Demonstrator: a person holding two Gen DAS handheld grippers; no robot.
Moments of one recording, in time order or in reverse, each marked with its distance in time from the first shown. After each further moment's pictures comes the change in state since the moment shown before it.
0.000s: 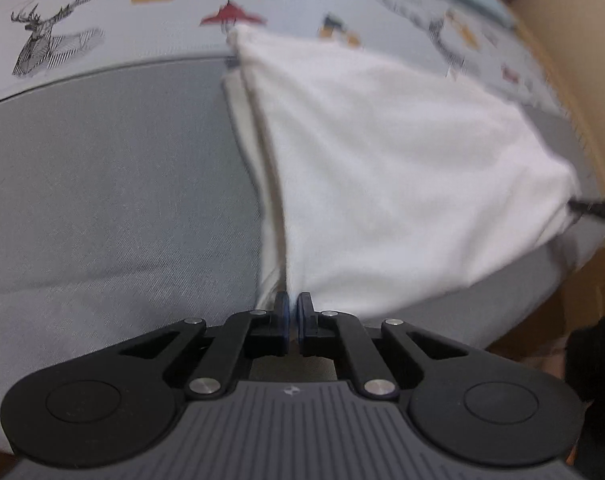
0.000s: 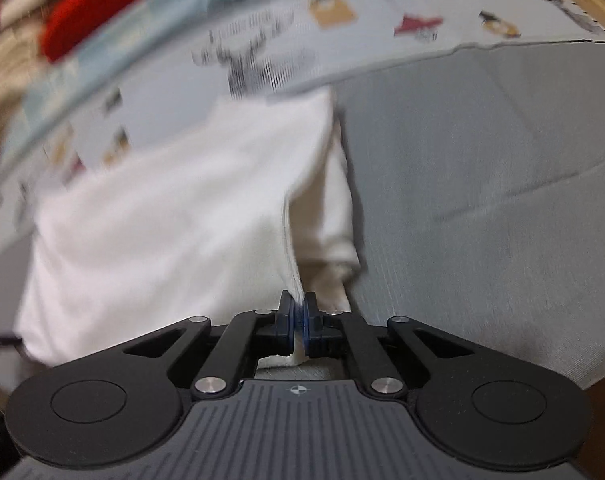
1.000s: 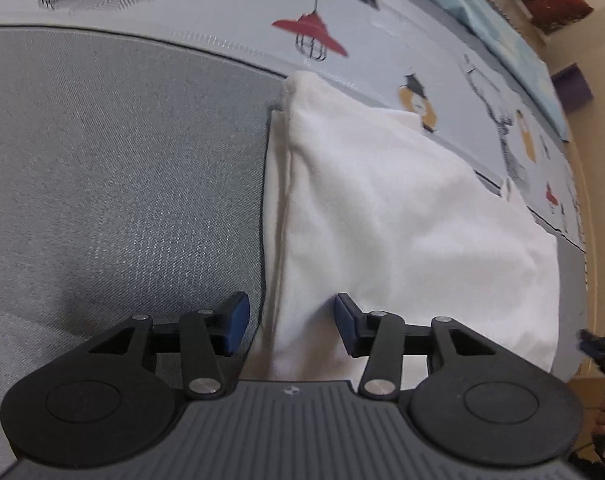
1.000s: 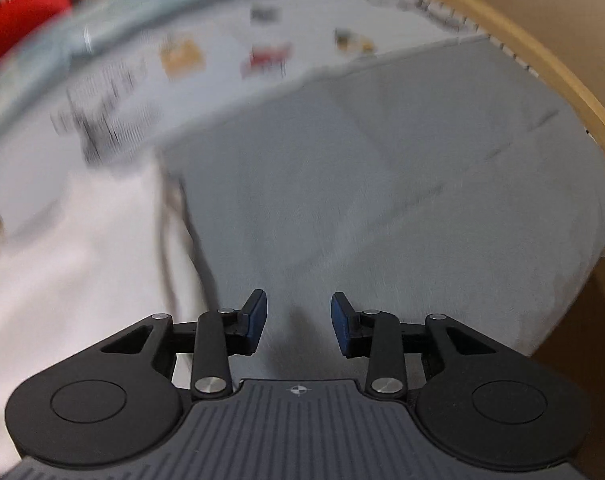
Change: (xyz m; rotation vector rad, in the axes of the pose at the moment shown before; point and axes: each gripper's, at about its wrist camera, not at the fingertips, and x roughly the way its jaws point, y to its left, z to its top) left arm 0.046 0.035 0.064 -0.387 -0.056 -0.087; right arm -0.030 -0.030 0.033 0.172 -0.180 -0.316
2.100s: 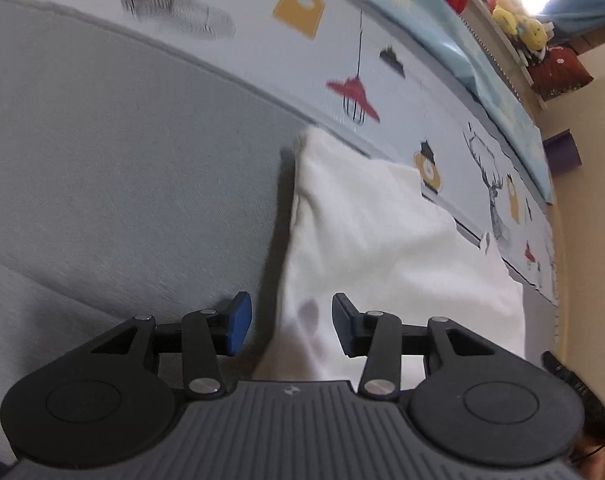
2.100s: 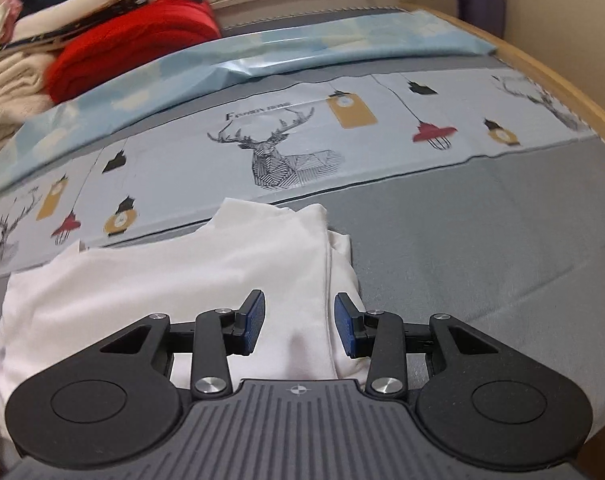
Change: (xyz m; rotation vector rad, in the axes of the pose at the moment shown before) left arm -0.046 0.051 -0.009 -0.134 -0.095 -0.090; right arm -0.015 0.097 -0.040 -0.276 -0.124 0.221
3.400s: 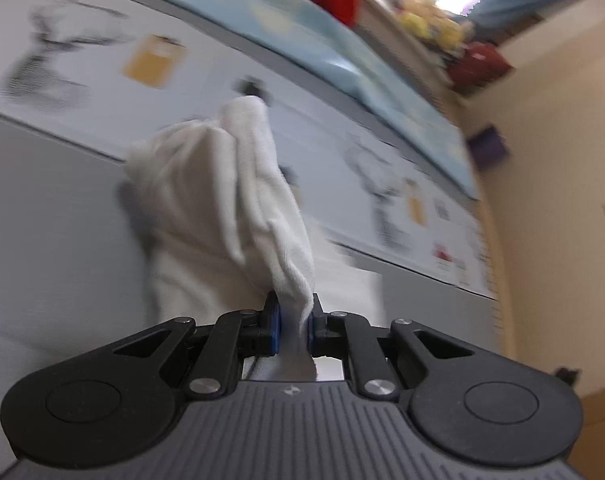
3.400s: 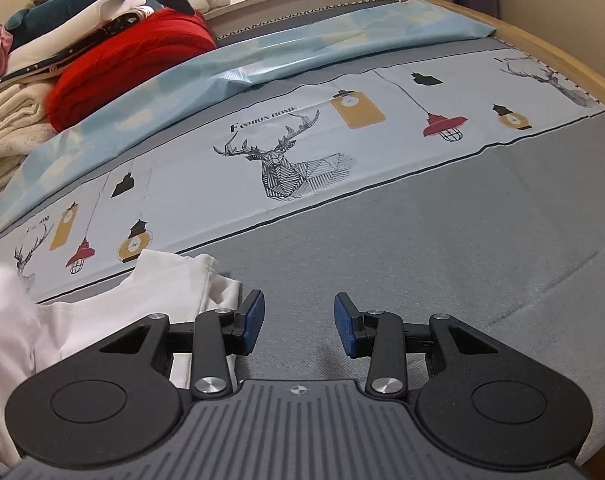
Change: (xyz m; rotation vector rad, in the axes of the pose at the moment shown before) left arm -0.043 -0.131 -0.011 0.129 -0.094 -0.187; right arm 0.008 -0.007 0.013 0.139 -0.010 0.053
